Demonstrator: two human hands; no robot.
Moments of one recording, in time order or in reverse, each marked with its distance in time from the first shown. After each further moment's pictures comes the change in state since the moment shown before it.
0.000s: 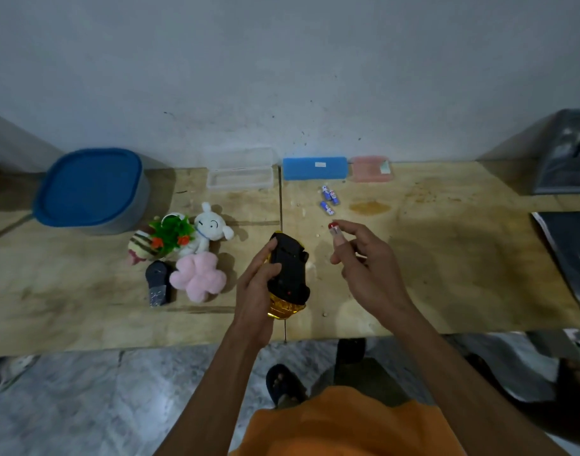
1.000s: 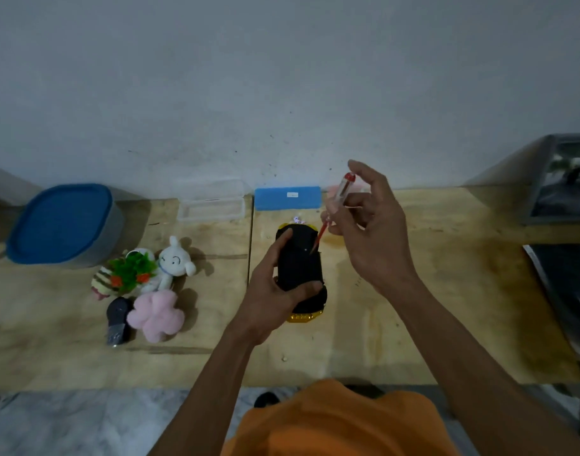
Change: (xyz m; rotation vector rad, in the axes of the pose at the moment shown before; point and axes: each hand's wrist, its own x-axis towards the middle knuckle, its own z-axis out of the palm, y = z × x) left_hand 0.037 0.014 0.130 0.480 -0.220 0.212; right_hand 0.110 -0.027 -0.104 0.176 0.048 -0.261
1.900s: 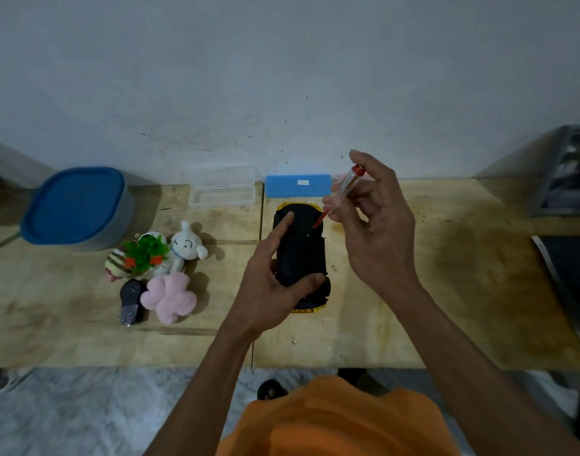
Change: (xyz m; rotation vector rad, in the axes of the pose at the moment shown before) left_hand -0.029 0.004 -0.025 0.264 0.072 0.211; right_hand -0.030 -0.009 0.026 0.001 0.058 -0.202
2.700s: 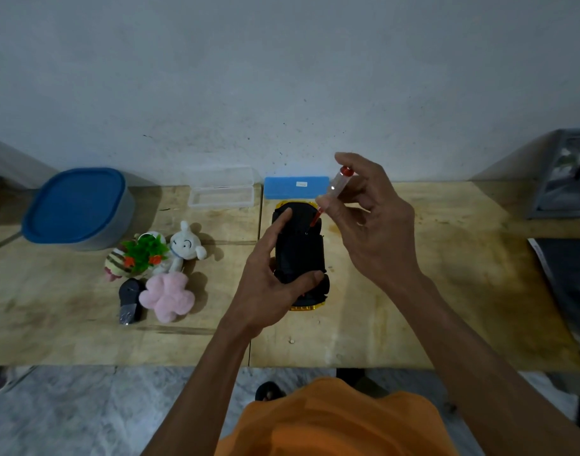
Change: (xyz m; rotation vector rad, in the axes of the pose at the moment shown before) left_hand -0.003 0.013 0.004 -0.037 0.004 0.025; right_hand 0.006 -0.010 -0.011 -0.159 -0.084 -0.182
